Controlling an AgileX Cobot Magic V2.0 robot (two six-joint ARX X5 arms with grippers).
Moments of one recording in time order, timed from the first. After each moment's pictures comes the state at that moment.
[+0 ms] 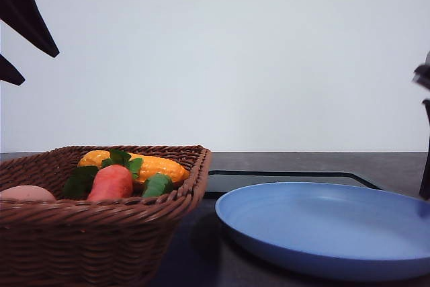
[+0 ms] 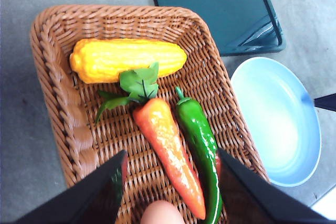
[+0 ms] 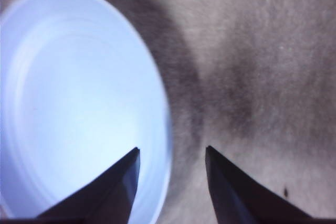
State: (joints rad) left_arx -0.26 0.91 0.76 -0.62 0.42 -0.23; right_arx 0.07 1.23 0.58 -0.53 -0.49 0.25
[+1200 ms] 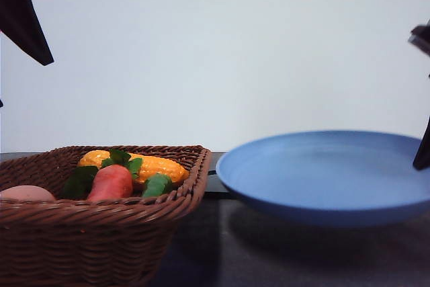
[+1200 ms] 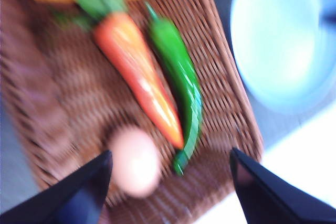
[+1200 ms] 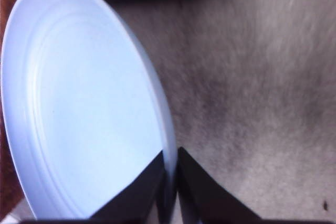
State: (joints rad) left_arx -0.43 0.91 0.78 -0.83 0.40 -0.23; right_arx 0.09 1.08 0.58 -0.52 -0.55 0.30
